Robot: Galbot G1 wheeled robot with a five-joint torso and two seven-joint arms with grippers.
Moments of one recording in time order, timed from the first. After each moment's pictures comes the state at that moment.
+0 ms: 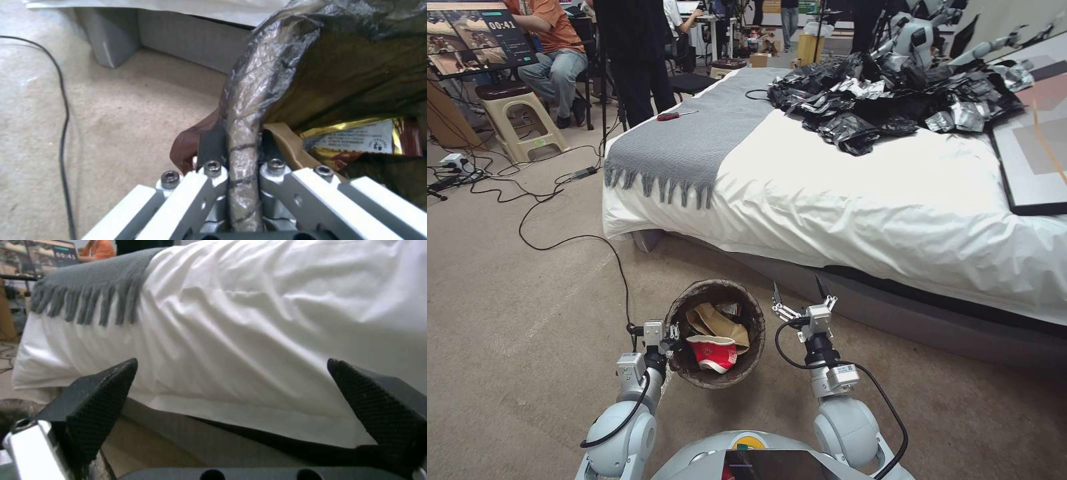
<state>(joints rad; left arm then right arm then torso) 1.67 -1.48 -0.49 -2.12 -0.21 0.29 -0.04 -1.57 1.36 0.26 2.03 0.00 0.26 0.18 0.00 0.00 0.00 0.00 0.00</state>
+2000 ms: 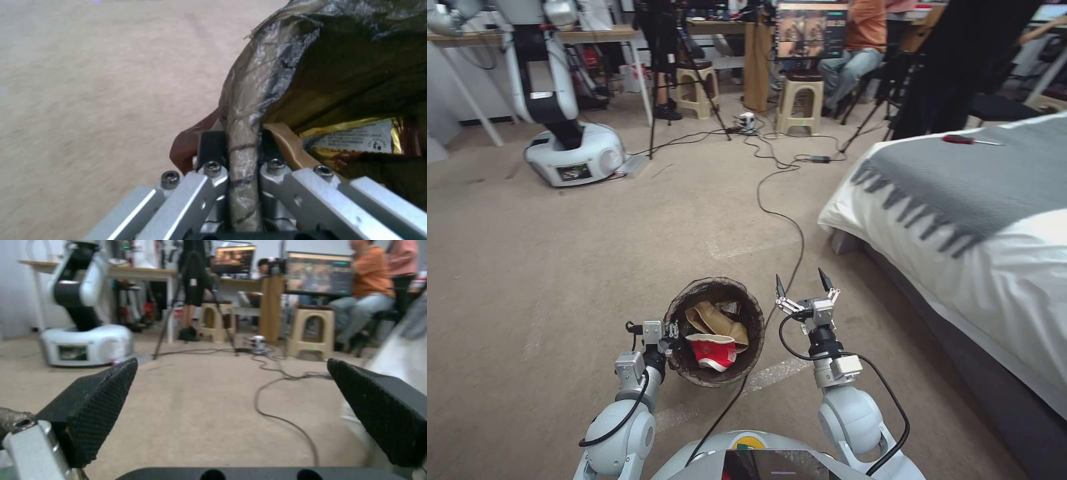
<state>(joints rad) 1.67 -1.48 -0.49 -2.13 -0.21 0.29 -0.04 -1.54 1.35 0.29 2.02 0.01 0.25 0.15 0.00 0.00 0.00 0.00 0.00</state>
